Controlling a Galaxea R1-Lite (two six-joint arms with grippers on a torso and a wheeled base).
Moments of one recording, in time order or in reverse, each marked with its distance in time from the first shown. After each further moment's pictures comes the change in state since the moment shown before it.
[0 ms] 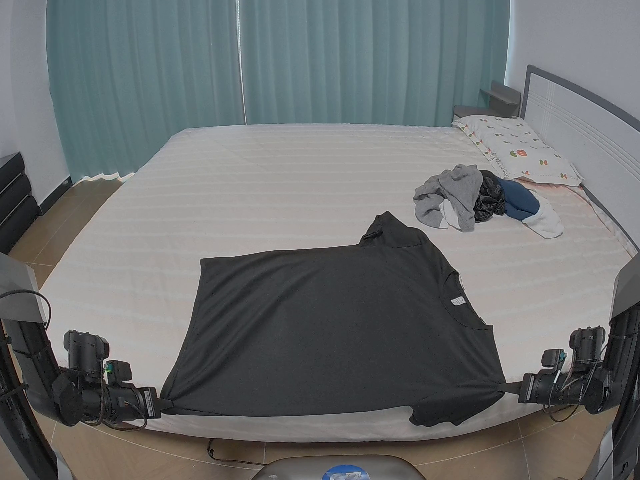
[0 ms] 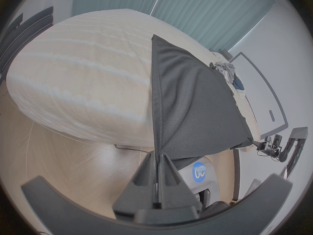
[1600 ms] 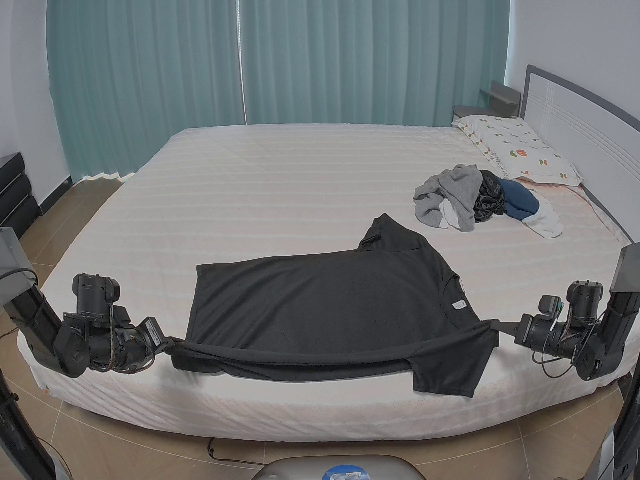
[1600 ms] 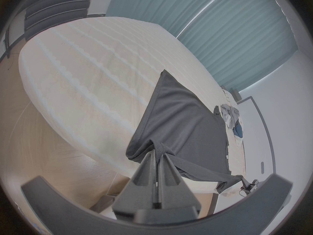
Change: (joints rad) left arm -0.090 -0.116 -0.395 0.313 0.121 -0.489; right arm 0.058 -0.094 -0.362 0.104 0.071 0.249
